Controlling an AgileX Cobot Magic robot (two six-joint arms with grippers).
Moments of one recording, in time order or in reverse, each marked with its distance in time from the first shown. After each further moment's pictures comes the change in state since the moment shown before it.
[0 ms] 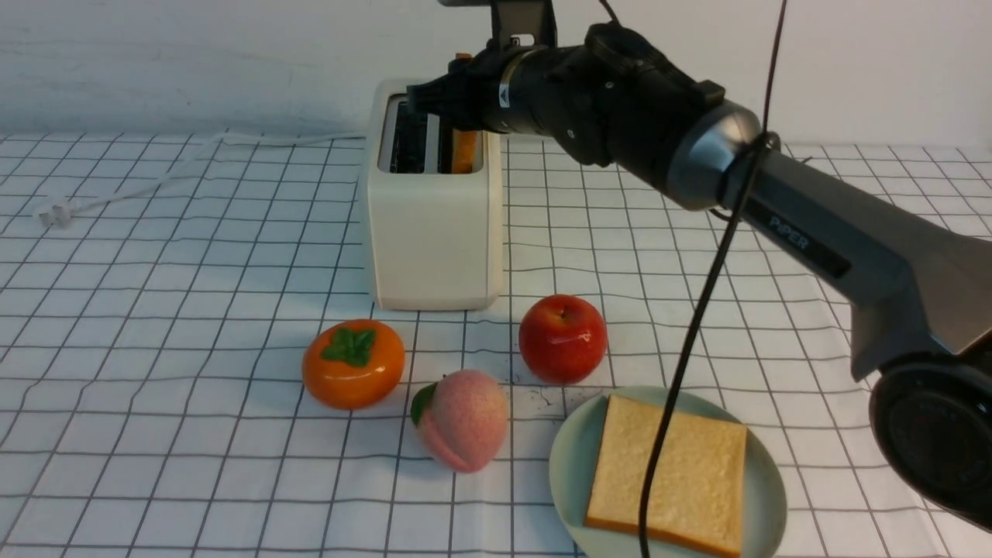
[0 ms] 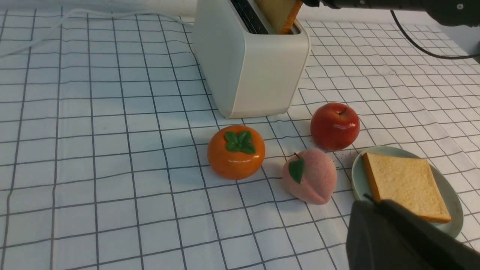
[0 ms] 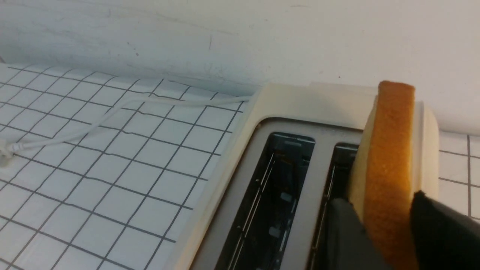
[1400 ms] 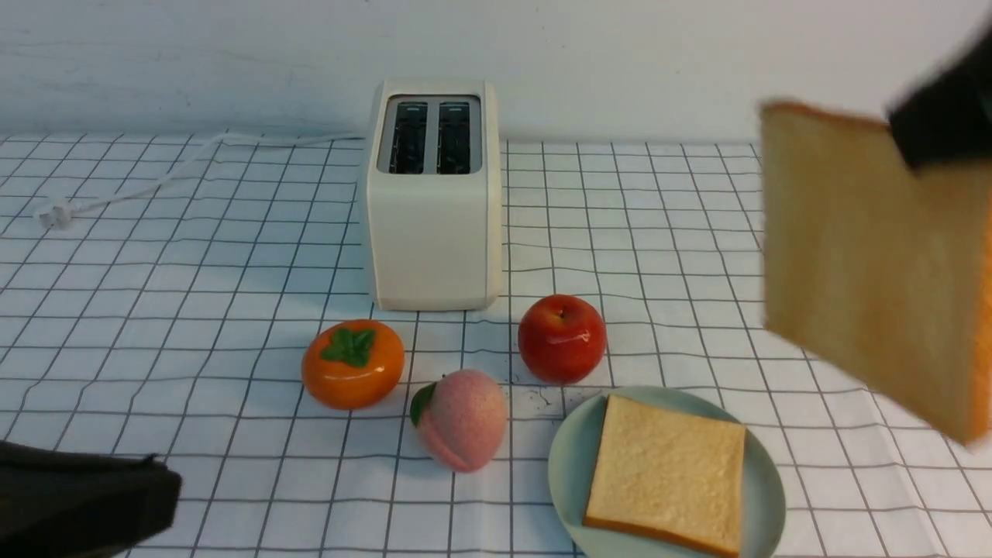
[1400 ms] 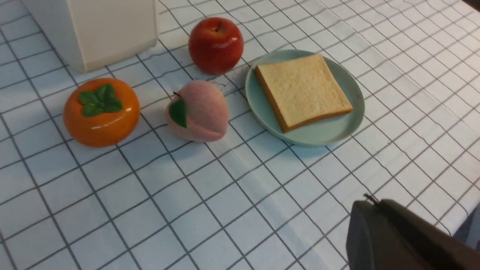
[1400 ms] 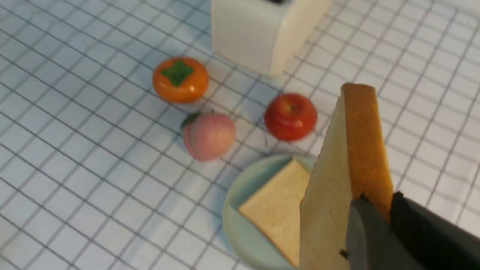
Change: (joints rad) right arm 0.065 -1.189 0.724 0.258 0.868 -0.391; left arm 0.000 0.183 0.002 -0.444 -0.045 0.465
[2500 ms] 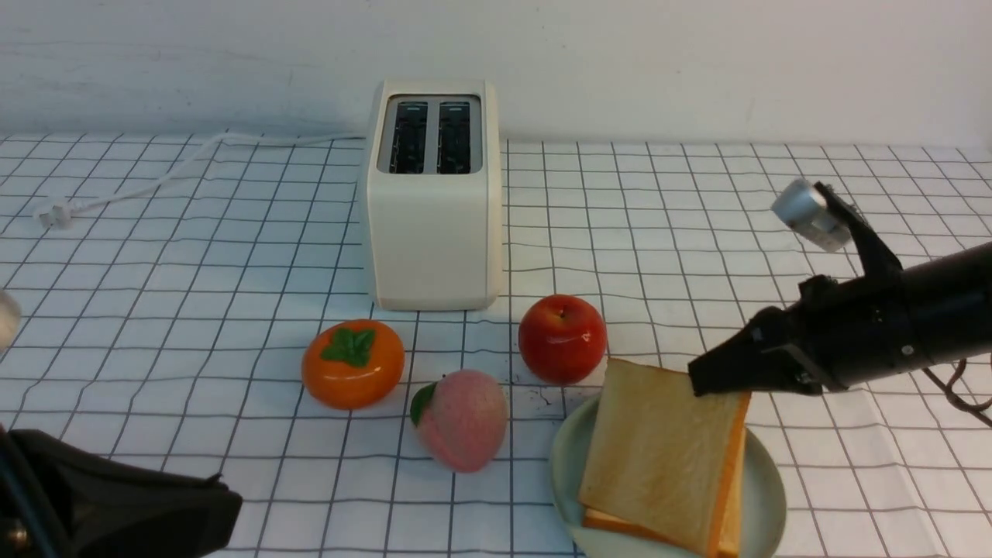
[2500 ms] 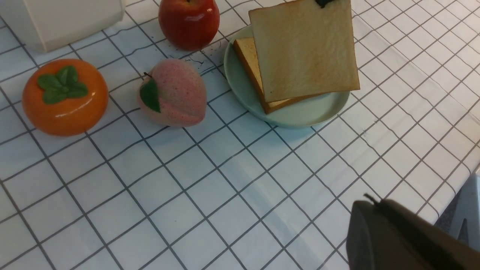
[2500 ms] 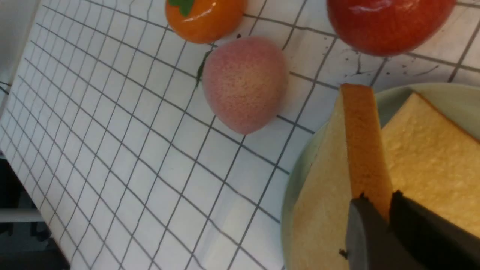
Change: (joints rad) right arm -0.588 0.497 0.533 1.157 -0.360 -1.031; left arm 0.000 0.065 0.002 -0.060 -0.007 0.048
